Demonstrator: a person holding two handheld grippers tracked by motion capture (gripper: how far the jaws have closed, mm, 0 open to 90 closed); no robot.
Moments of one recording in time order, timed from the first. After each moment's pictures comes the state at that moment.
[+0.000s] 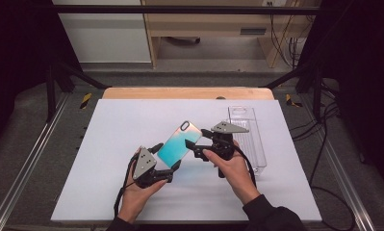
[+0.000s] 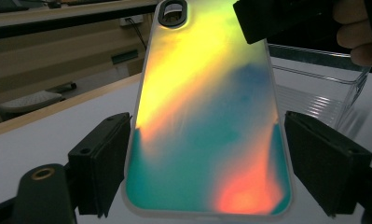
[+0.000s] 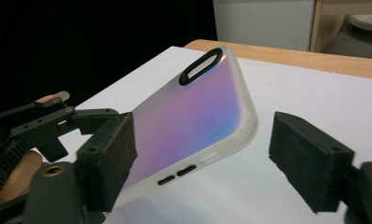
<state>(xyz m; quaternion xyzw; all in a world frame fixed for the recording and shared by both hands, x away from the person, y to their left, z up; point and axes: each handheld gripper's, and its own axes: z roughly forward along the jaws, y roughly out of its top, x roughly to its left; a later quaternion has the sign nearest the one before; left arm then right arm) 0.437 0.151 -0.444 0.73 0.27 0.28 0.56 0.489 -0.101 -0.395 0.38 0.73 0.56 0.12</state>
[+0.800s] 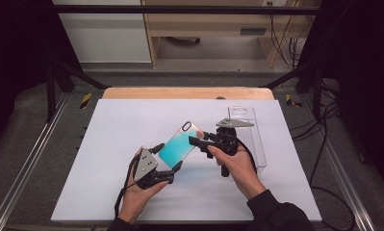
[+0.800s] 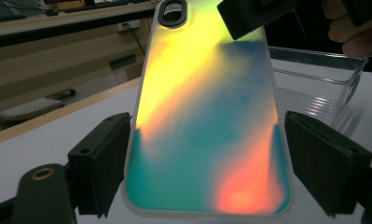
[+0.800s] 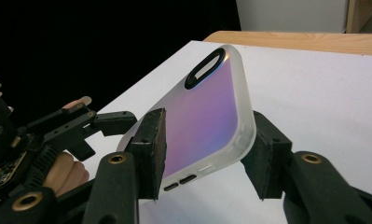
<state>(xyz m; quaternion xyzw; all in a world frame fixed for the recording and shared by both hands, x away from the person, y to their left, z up) 0.434 0.148 -0.443 0.74 0.26 0.28 0.56 0.497 -0.112 -0.390 0.39 0.72 0.57 0.05</state>
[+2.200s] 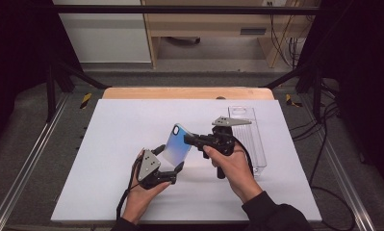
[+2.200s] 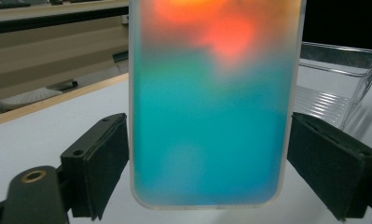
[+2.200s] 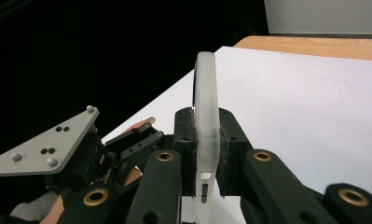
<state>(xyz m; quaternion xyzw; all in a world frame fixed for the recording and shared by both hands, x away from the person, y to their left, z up) 0.440 0.143 -0.459 0.73 0.28 0.27 0.56 0.483 -0.097 -0.366 0.36 0.72 0.59 0.01</state>
